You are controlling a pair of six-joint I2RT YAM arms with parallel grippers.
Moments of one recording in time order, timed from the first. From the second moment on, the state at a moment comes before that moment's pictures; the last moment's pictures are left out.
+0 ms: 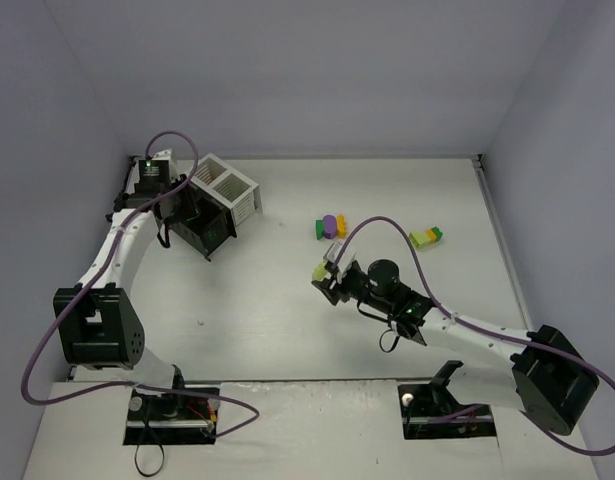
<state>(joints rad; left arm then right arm) -0.01 1.51 1.31 -0.57 0.05 -0.30 0.78 1.15 0.44 0.46 -0.16 -0.23</state>
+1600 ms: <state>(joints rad) -0.64 1.29 1.18 -0.55 0.33 -0.47 0.78 1.03 0.40 0.50 -0.30 -0.23</state>
